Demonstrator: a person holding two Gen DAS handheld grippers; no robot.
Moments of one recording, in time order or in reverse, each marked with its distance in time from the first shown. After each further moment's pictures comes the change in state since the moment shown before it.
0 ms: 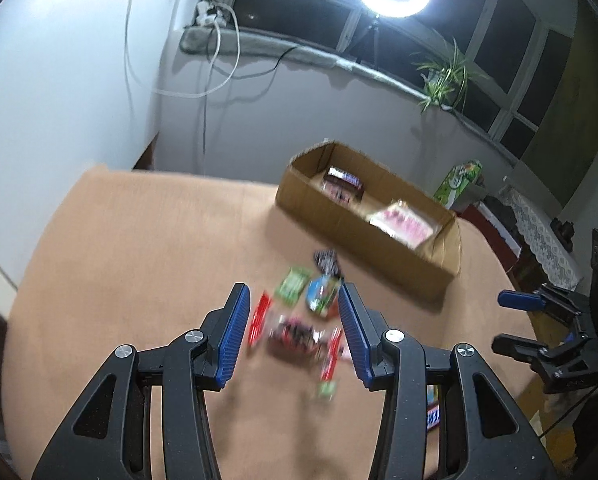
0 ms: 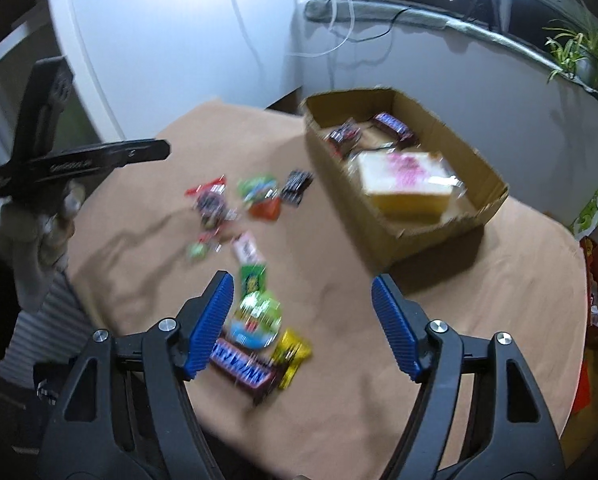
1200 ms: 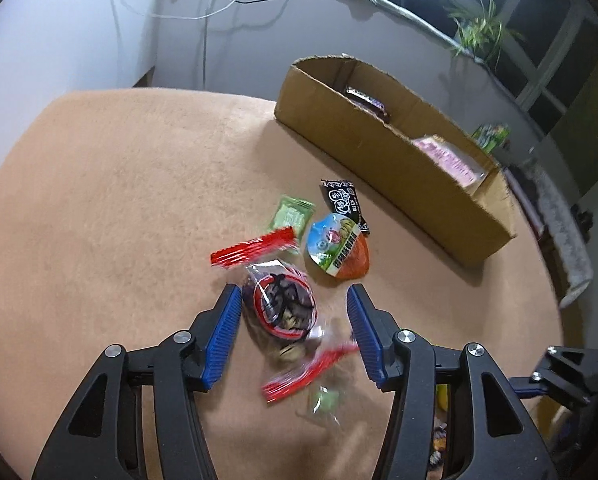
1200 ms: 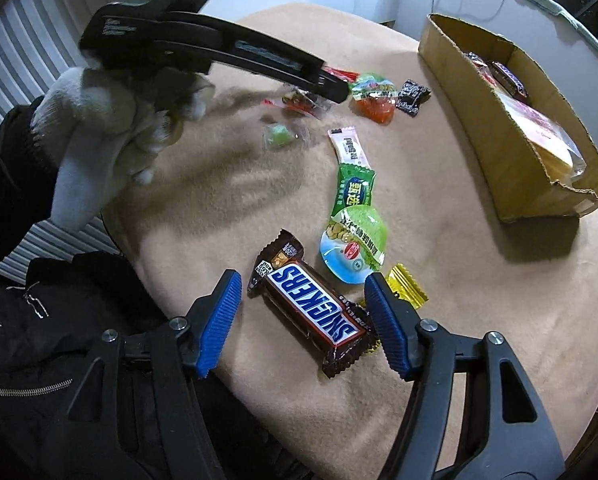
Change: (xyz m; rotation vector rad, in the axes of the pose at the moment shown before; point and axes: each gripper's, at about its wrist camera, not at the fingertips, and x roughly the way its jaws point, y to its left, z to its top) left arm 0.078 -0.012 -0.027 -0.036 0.185 0.054; right arm 0.057 0.051 -0.038 -0.244 0.235 0.131
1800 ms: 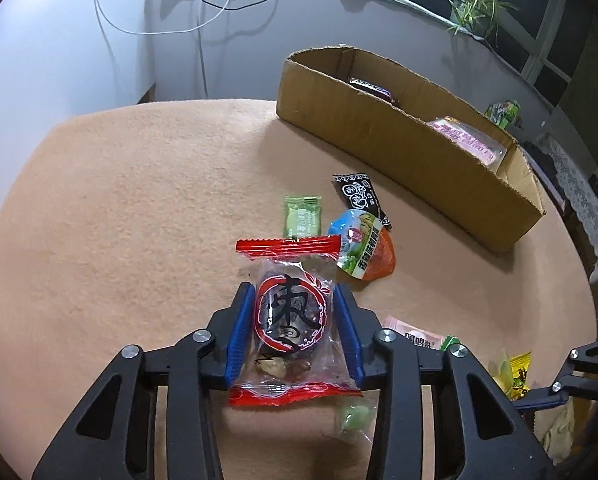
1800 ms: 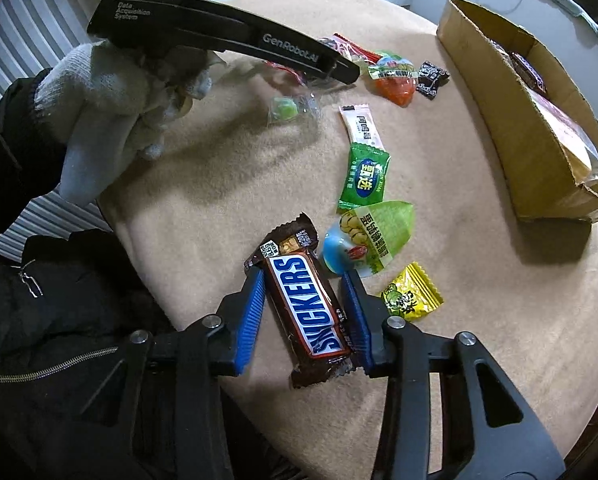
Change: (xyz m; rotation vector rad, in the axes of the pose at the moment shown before) left arm 0.009 0.000 -0.001 0.083 -0.017 0.069; right arm 0.013 0.001 0.003 -0.031 0.067 0.009
